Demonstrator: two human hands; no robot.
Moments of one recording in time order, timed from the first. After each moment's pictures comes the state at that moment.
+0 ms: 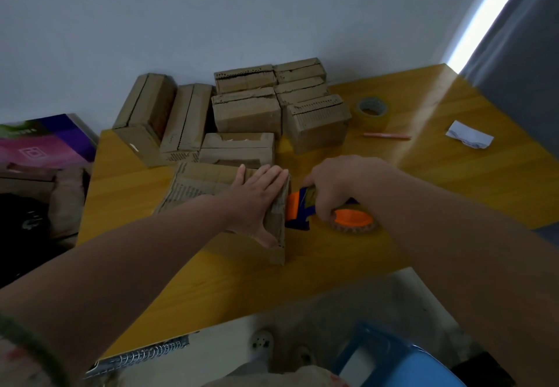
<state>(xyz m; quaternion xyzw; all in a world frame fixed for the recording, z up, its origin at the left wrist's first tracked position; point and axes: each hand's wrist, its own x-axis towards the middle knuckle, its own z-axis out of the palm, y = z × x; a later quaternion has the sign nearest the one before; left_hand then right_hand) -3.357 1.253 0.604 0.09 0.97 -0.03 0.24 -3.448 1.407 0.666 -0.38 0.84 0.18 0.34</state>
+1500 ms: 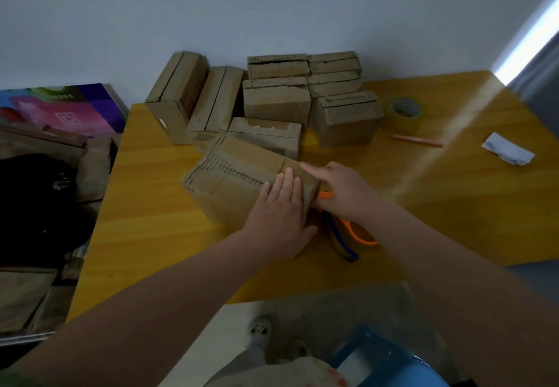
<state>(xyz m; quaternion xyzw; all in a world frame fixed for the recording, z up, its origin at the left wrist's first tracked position) -3.309 1.305 0.596 -0.08 0.98 0.05 0.16 -3.434 1.416 0.590 -0.42 0.87 -0.17 0.18</state>
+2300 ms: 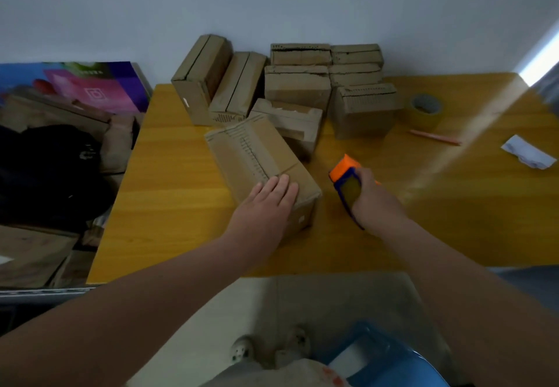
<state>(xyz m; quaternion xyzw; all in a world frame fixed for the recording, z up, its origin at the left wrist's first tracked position) -3.250 1.292 0.589 -0.09 0.99 0.03 0.08 -3.405 1.444 0.568 -0.18 0.95 -0.14 0.22</state>
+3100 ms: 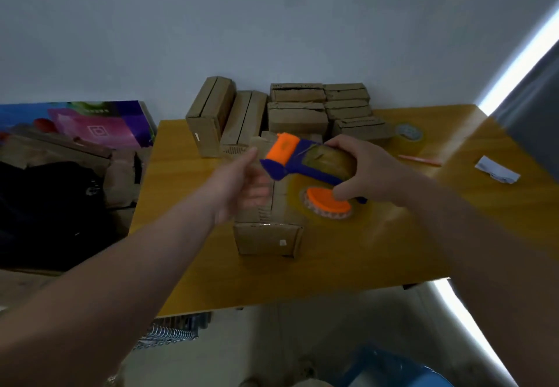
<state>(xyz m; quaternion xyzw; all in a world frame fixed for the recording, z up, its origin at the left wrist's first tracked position) -3.248 1.190 0.665 -0.33 0.58 0.74 0.02 -3.366 1.389 0.714 -0.36 0.82 -0.34 0.27</state>
